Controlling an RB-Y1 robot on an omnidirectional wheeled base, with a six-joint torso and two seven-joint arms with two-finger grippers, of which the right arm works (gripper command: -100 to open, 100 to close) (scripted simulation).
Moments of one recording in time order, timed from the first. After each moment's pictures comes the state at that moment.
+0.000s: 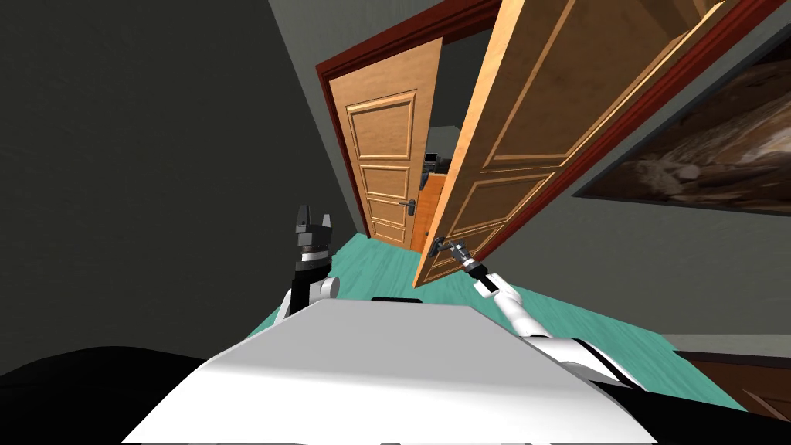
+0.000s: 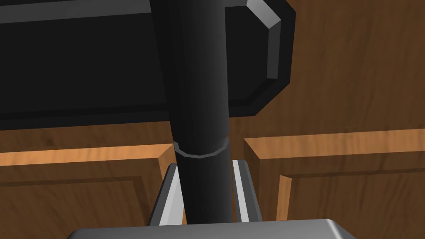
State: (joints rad) arm -0.10 -0.57 0.03 -0.87 0.38 -0.82 -0.86
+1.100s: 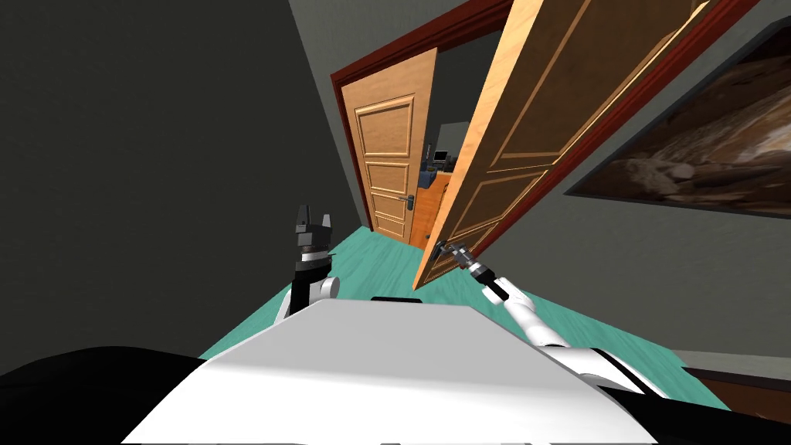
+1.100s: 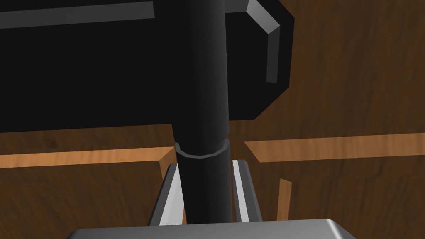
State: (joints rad) arm -0.05 -0.63 0.04 -0.87 0.40 -0.96 -0.91
